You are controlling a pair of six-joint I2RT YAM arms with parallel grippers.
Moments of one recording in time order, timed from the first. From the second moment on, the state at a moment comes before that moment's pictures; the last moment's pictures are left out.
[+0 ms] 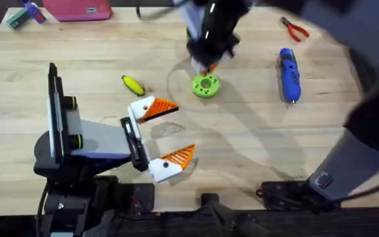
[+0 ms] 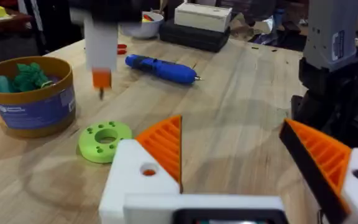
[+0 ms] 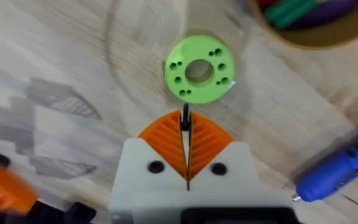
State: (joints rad) left arm -0.01 0.00 0.01 -0.13 1.18 0.03; right arm 0.65 1.98 1.88 -1.34 0.03 0.02
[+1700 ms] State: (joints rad) left arm -0.01 0.00 0.01 -0.13 1.18 0.03; right arm 1.05 1.91 2.27 -1.70 0.06 0.03
